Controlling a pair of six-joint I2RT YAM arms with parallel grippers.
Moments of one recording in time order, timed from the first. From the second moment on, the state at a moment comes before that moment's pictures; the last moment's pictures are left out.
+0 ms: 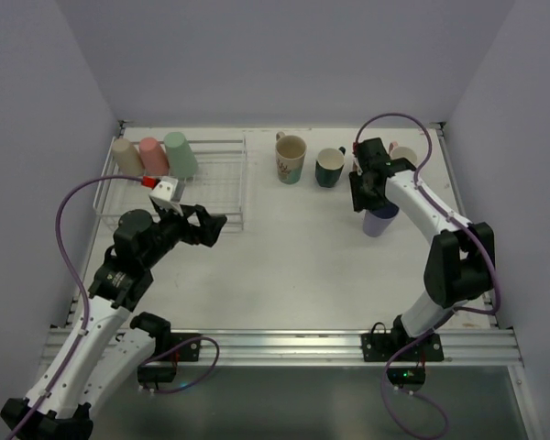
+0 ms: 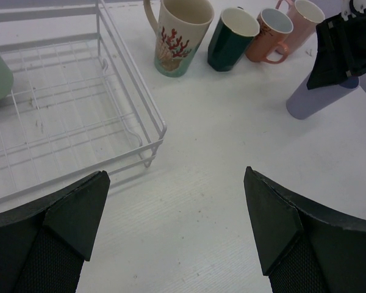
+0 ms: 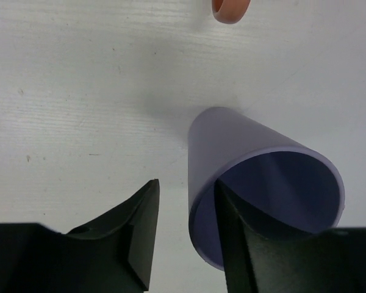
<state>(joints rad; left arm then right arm) -0.36 0.63 0.69 -0.27 0.17 -0.25 0.27 1.65 1.32 -0.81 0.19 0.14</state>
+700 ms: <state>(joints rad) -0.36 0.77 0.83 -0.30 -0.20 -0.31 0.32 1.00 1.18 -0.54 0.04 0.24</state>
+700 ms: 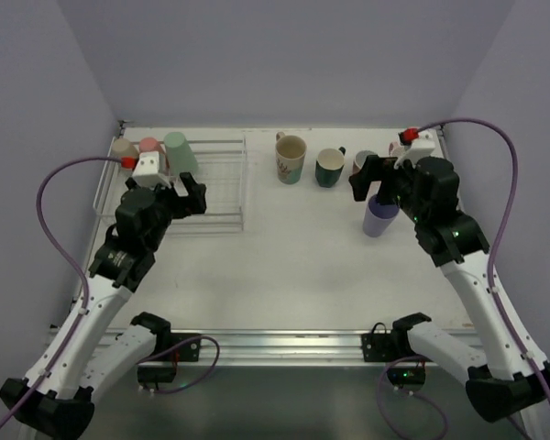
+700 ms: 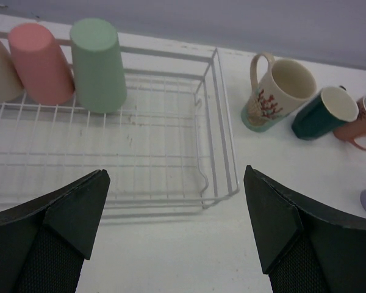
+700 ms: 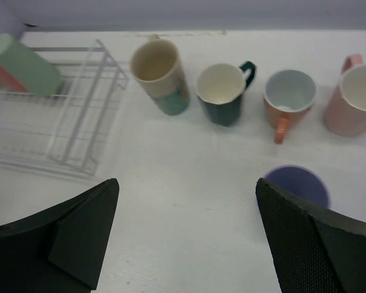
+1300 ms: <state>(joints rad) -0.12 1.50 1.27 -0.16 -0.31 -0.25 0.46 0.83 0.82 -0.12 -0.32 0.44</state>
